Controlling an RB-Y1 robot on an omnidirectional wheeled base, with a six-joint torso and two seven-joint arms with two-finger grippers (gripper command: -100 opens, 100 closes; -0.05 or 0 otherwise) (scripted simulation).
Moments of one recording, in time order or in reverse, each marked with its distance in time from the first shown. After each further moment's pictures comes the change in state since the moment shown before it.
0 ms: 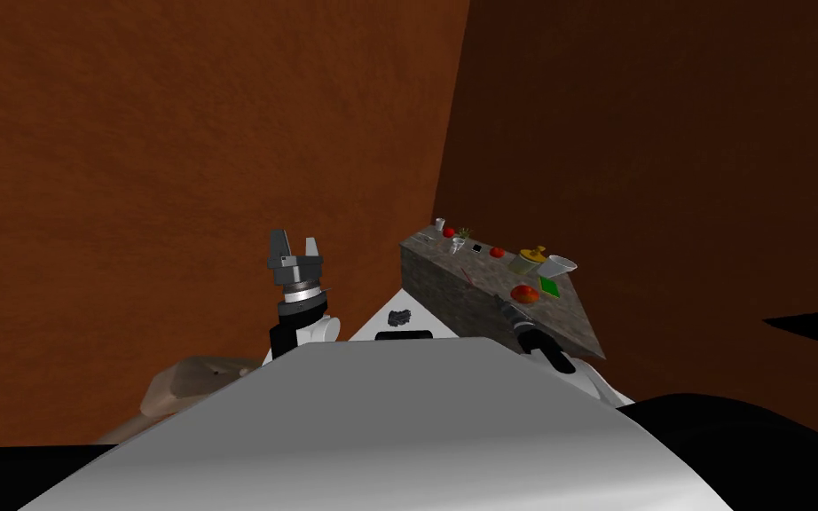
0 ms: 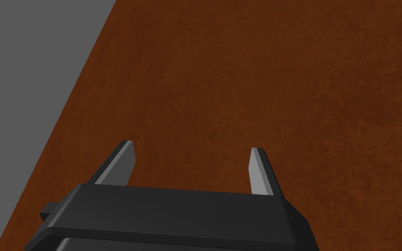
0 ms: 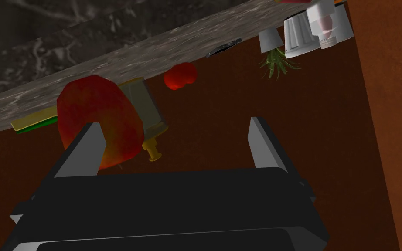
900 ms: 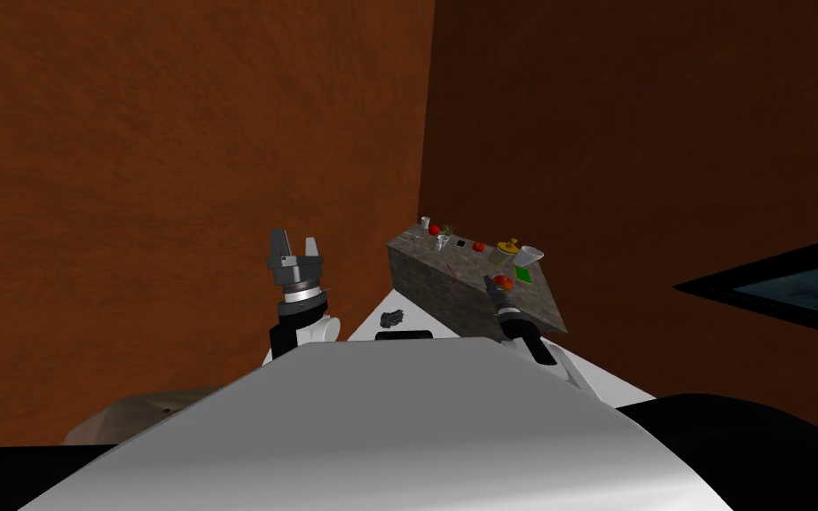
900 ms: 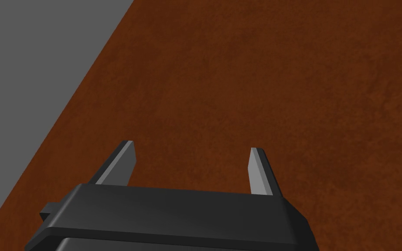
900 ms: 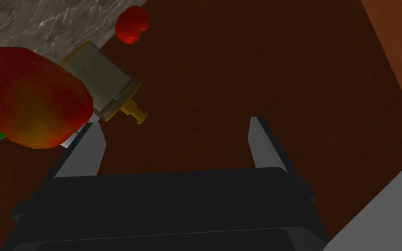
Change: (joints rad) left arm 0.000 0.000 0.000 0.000 0.000 0.000 0.000; right arm -0.074 0.108 0.060 -0.089 0.055 -0.193 -0.217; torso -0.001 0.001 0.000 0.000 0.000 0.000
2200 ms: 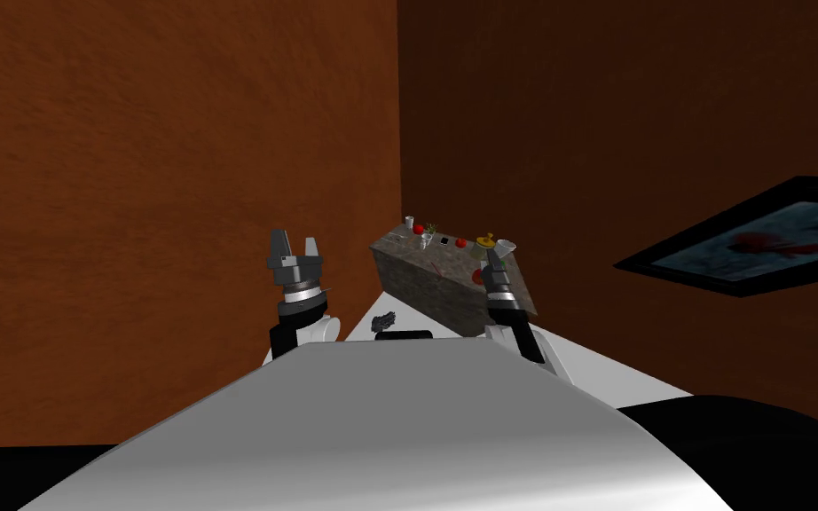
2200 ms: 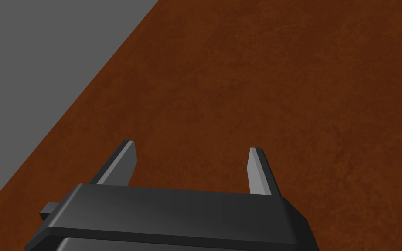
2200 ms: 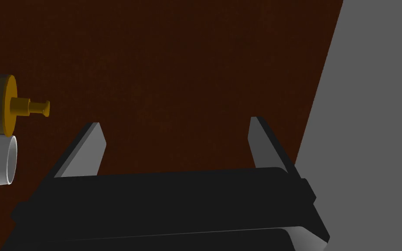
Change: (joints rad) left arm 0.000 0.000 0.000 0.000 0.000 0.000 0.000; right arm -0.089 0.137 0.074 -0.155 0.021 -0.284 -0.326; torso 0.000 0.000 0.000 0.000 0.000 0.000
